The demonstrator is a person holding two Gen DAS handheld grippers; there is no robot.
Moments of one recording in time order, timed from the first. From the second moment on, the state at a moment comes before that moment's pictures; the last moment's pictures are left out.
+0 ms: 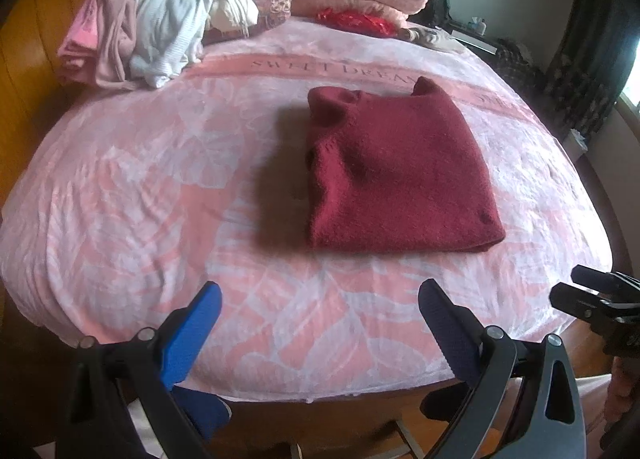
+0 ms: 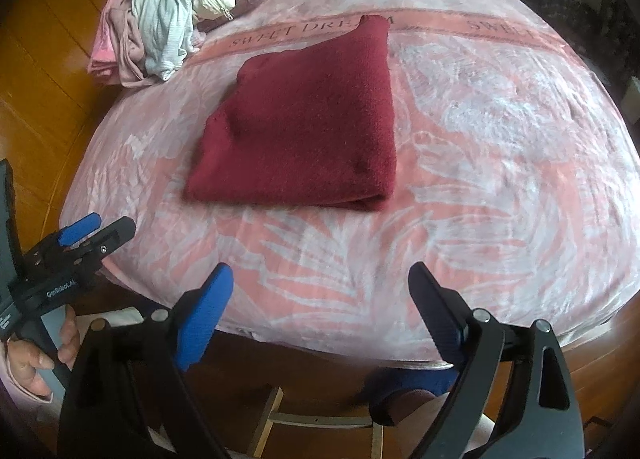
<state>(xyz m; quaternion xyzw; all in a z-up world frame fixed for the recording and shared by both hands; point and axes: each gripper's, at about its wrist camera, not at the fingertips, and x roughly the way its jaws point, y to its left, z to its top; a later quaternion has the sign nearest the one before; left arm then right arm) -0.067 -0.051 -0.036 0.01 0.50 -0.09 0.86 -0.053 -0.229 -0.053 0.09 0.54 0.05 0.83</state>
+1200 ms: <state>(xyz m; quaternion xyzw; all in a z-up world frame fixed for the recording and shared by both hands) -0.071 -0.060 -0.051 0.03 0.52 -0.08 0.85 -0.056 -0.225 -0.057 0.09 0.55 0.05 0.83</state>
